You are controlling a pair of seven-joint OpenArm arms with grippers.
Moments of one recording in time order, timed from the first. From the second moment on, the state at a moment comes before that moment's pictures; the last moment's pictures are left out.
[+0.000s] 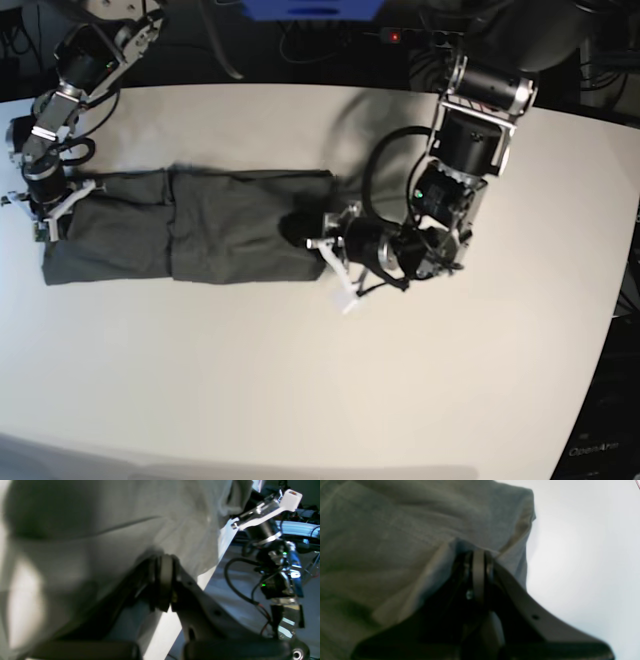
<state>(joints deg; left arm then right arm) -22.1 -2.4 14.7 50.3 -58.8 -21.1 64.4 4.1 7.6 52.9 64.2 -42.5 40.1 6.2</state>
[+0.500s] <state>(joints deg) -22.1 -4.4 14.7 50.6 -59.5 -21.1 64.9 3.2 1.7 55.7 76.2 -44.1 40.2 3.9</state>
